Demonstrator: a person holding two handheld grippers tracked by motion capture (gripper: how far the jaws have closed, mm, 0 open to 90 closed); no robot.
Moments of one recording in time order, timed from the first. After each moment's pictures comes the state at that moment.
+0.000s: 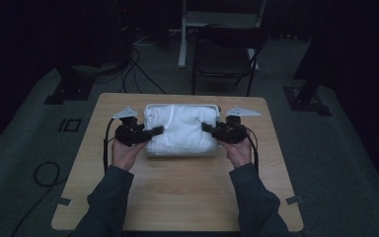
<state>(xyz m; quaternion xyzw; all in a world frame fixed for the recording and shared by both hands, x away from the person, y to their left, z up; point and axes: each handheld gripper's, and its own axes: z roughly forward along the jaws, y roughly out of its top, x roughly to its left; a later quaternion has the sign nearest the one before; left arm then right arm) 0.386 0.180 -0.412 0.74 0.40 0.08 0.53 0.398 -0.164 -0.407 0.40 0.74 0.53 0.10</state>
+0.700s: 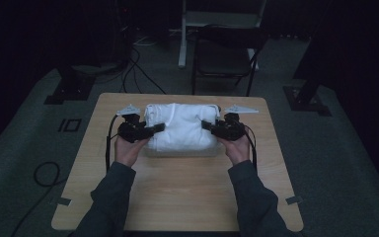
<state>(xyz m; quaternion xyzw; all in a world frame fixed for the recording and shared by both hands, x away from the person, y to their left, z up) 0.403 0.177 -0.420 0.74 0.41 0.08 0.52 0.414 -0.163 -0.415 0.41 0.74 0.52 0.11</state>
